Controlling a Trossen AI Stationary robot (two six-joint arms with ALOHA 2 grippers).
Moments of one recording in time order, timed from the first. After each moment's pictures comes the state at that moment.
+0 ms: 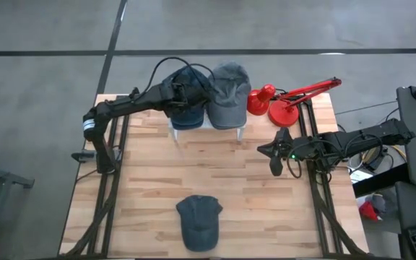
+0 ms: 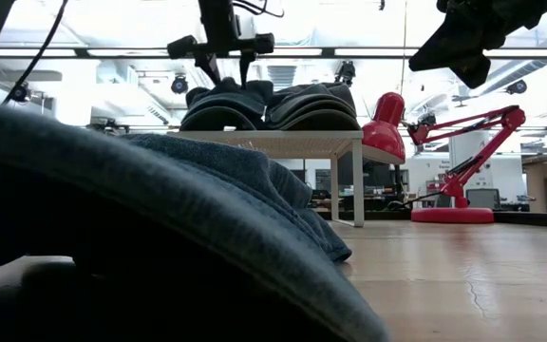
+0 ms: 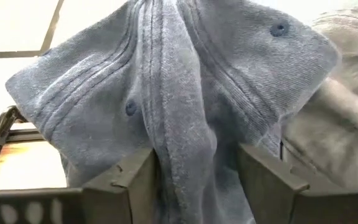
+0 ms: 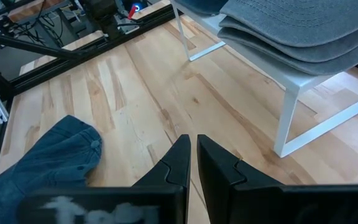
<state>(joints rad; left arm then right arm) 0.28 1.75 1.85 -1.14 -0.78 -1.04 0.21 0.80 0.64 -0.36 0.41 0.58</state>
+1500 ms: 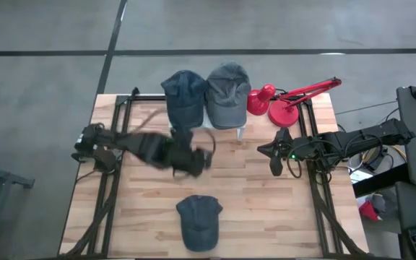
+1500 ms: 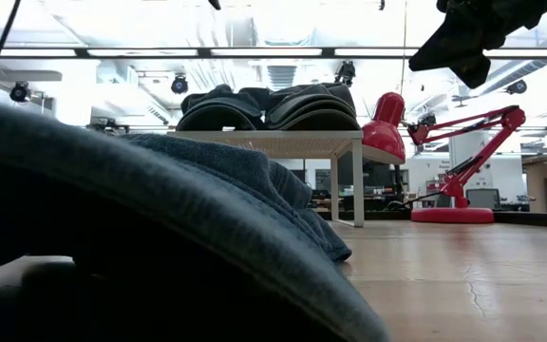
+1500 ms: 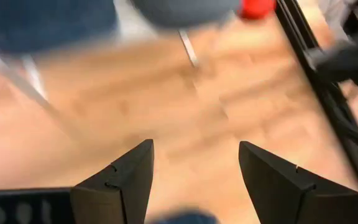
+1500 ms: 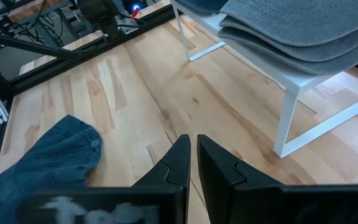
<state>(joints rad) -0.27 1.74 2.02 -1.39 -0.56 -1.45 0.21 0.80 0.64 -0.36 0.41 0.57</state>
